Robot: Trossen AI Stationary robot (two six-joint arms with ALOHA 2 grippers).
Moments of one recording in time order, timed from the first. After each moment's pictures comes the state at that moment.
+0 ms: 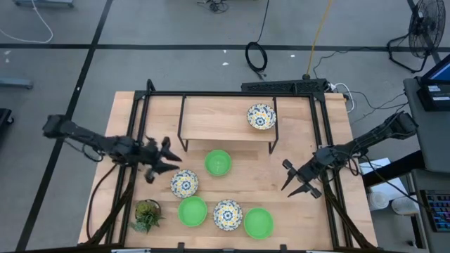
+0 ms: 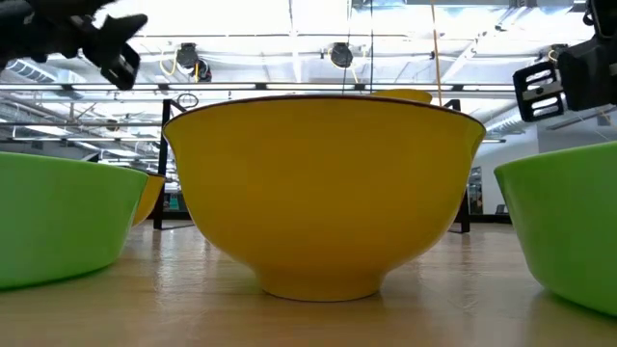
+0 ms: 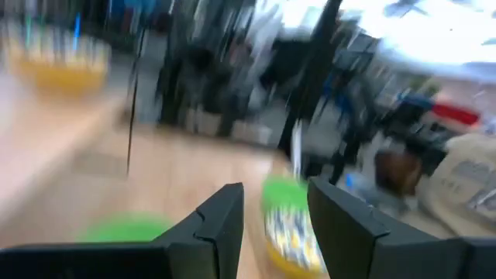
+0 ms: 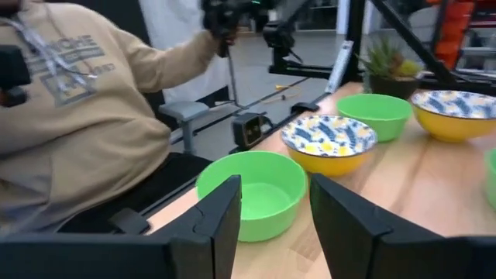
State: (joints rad) left arm -0.31 0.60 0.19 0.41 -0.07 -0.32; right arm 0.36 0.77 0.02 0.65 -0.36 0.07
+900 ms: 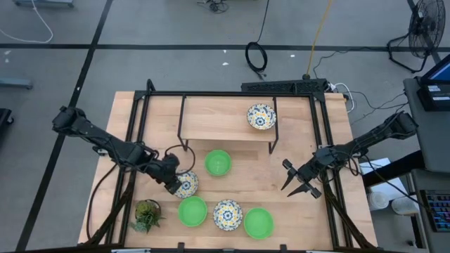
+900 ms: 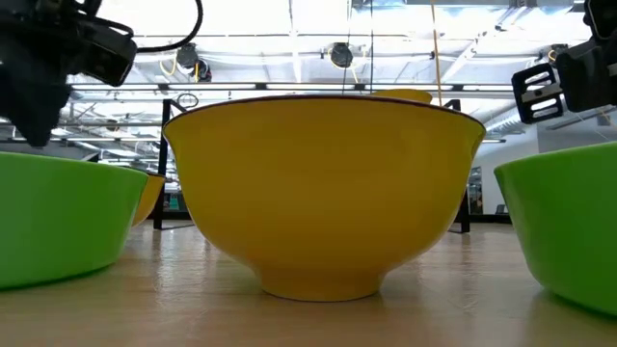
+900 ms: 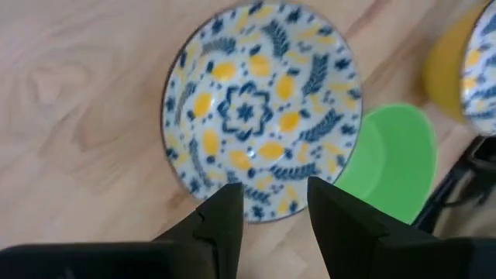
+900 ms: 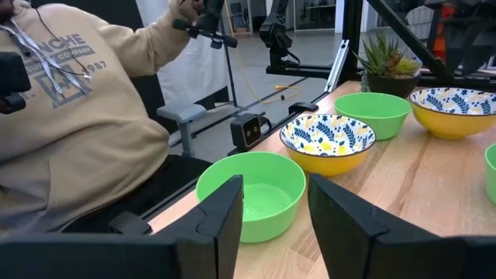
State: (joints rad) left arm -0.42 1.16 0.73 -0.66 0.04 -1.28; right arm 0.36 0.77 0.02 0.66 -0.36 0.09
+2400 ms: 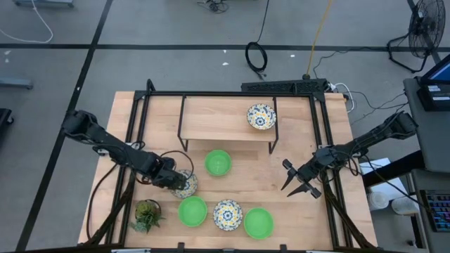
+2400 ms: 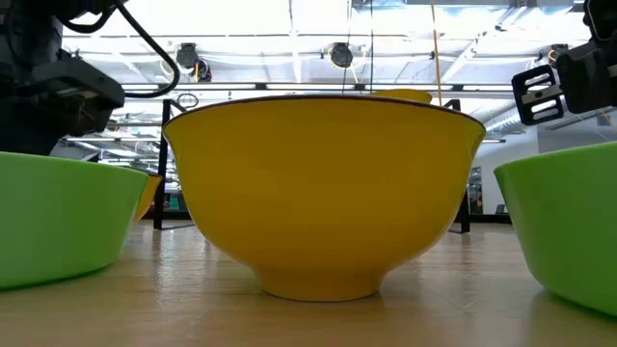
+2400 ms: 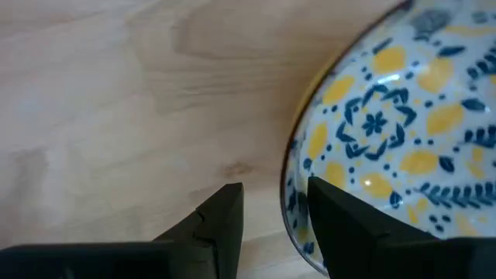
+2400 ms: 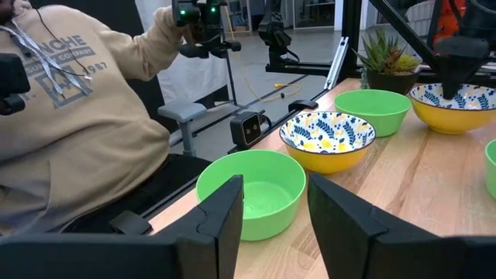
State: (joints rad) left arm -0.44 1.36 0.73 -0.77 0.10 -1.81; right arm 0.36 0.77 0.02 0.65 -0.36 0.09
